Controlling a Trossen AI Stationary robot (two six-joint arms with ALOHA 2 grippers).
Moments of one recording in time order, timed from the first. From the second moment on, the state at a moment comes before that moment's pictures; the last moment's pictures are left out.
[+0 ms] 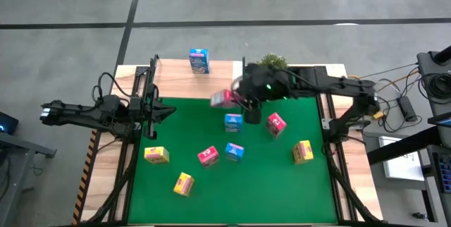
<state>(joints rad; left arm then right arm) -0.10 0.47 0.42 0.30 -0.15 0.04 -0.04 1.64 1.91 -0.90 0.14 -0.16</state>
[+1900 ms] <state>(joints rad) -0.10 0.47 0.42 0.29 -0.15 0.02 -0.32 1.97 2.36 -1.14 0.05 -0.34</state>
